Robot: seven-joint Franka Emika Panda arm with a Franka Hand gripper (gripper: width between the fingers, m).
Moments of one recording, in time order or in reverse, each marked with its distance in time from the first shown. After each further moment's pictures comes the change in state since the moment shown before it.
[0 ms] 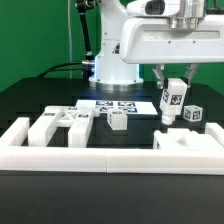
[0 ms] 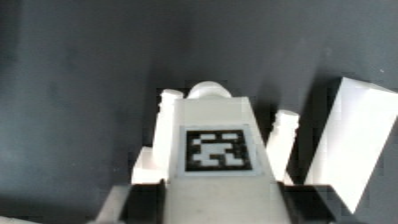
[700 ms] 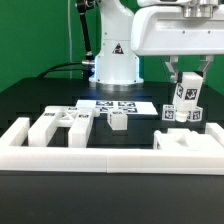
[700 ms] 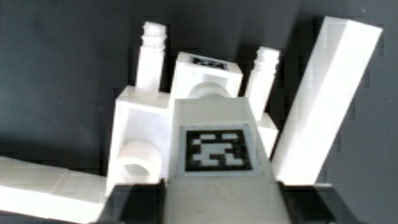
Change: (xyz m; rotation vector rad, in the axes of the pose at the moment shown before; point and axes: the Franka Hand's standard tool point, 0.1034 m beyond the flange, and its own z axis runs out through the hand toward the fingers) arm 0.030 -0.010 -0.018 0.000 0.060 -0.020
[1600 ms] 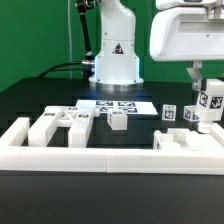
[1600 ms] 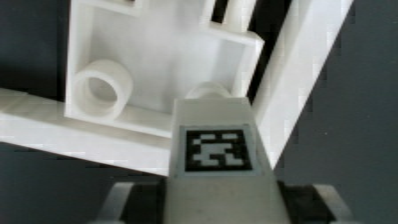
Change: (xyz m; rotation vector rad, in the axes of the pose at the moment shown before) arm 0.050 -0.014 0.006 0.001 0.062 -0.035
